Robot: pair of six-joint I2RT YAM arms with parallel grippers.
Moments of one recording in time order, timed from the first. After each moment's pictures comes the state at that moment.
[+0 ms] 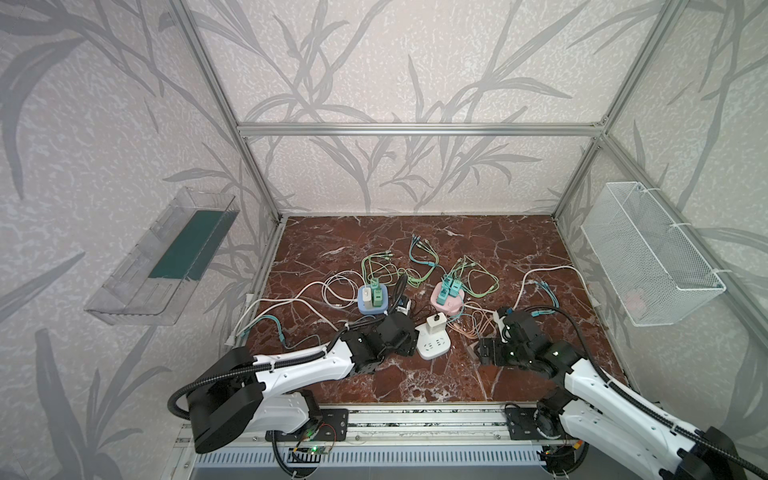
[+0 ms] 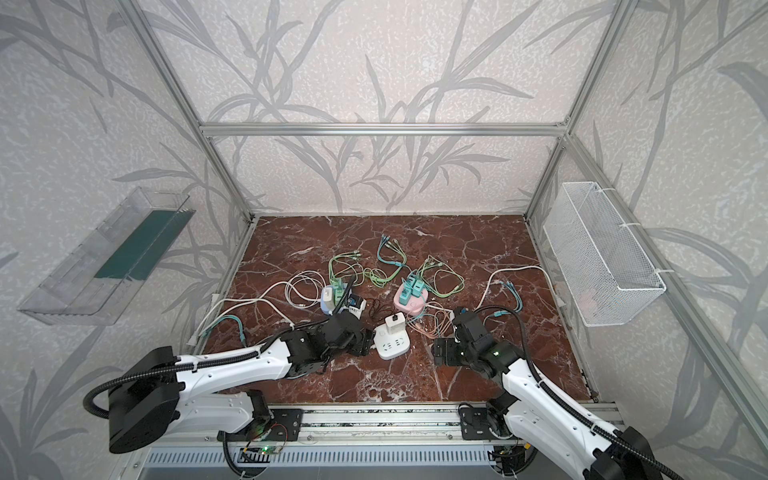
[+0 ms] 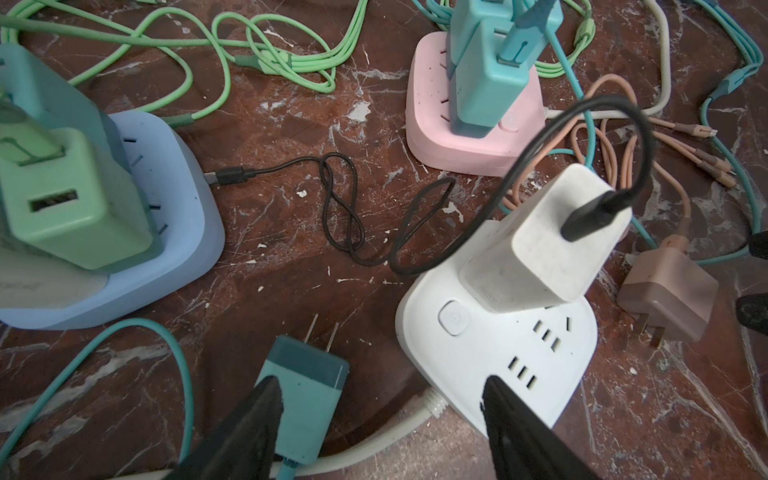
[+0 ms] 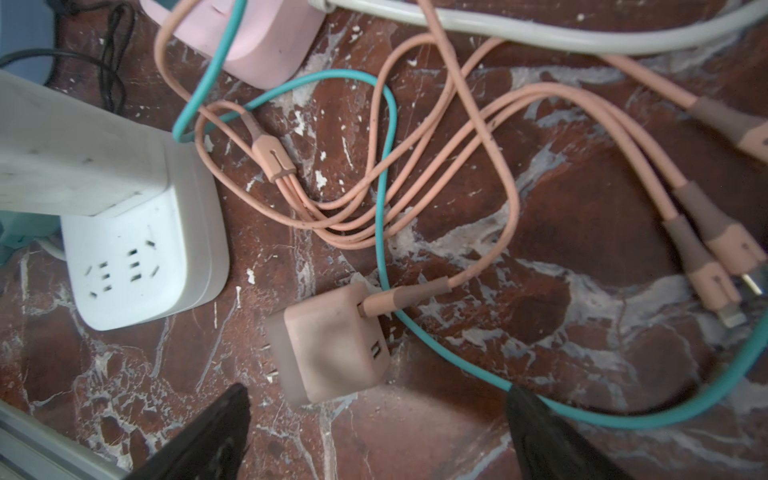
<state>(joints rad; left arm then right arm) -1.00 1.27 0.61 -0.17 -0.31 -0.53 0.53 0.81 0.40 -0.59 -0.09 0.52</state>
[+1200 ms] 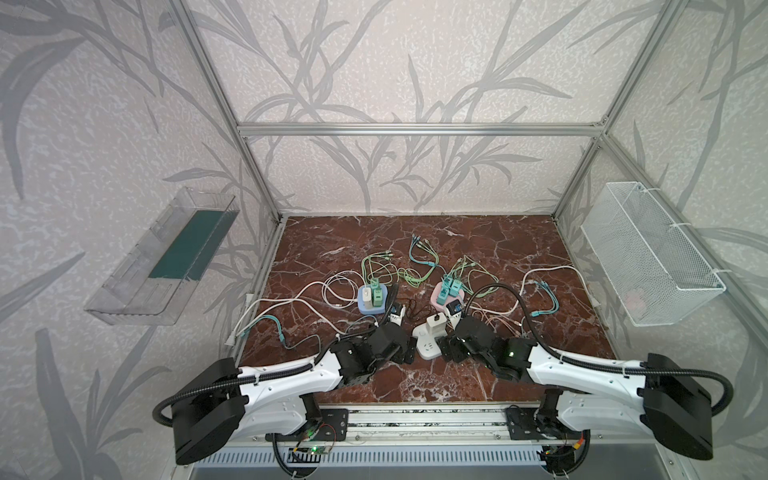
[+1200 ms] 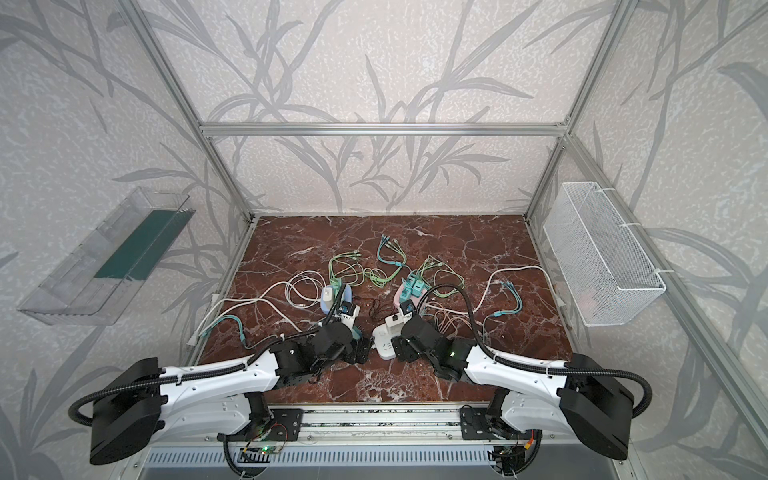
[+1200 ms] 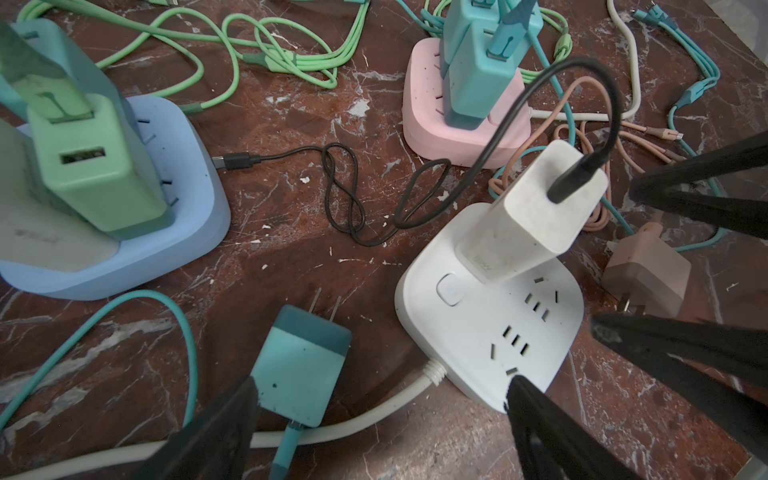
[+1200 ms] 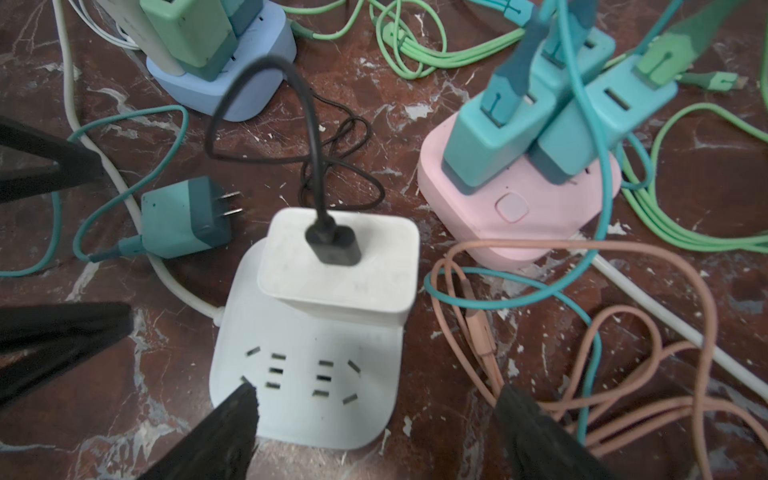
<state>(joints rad) -1.03 1.15 0.49 -0.11 -0.34 -0.56 1.00 1.22 0.55 -0.12 0.30 0.41</state>
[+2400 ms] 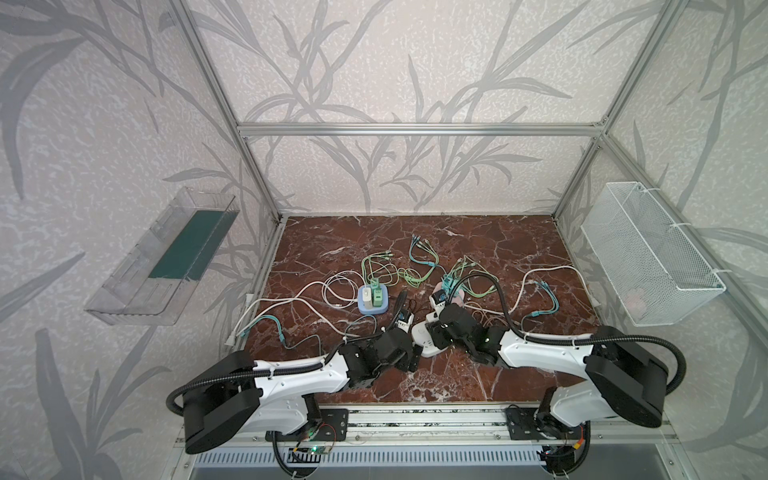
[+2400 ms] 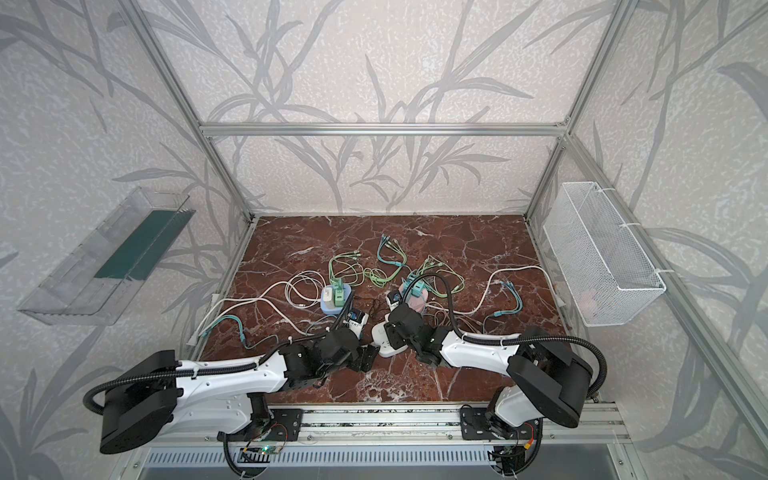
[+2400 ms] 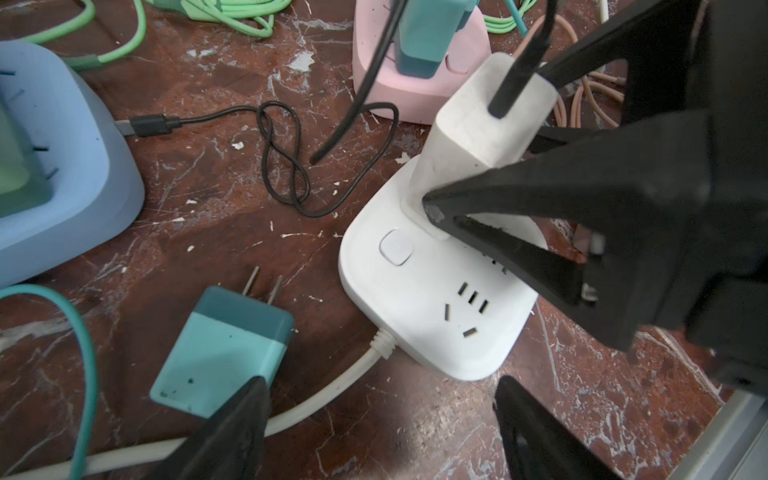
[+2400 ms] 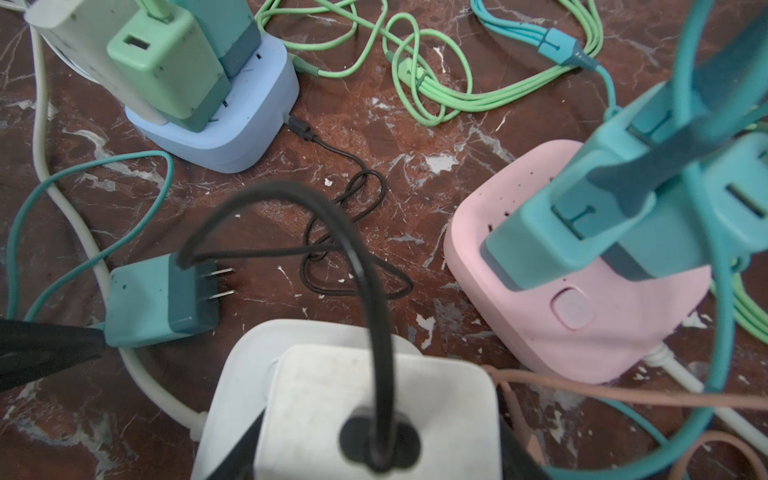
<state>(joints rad) -1.07 1.24 0.48 -0.02 -0.27 -0.57 0.93 1.46 0.62 0.07 0.25 0.37</state>
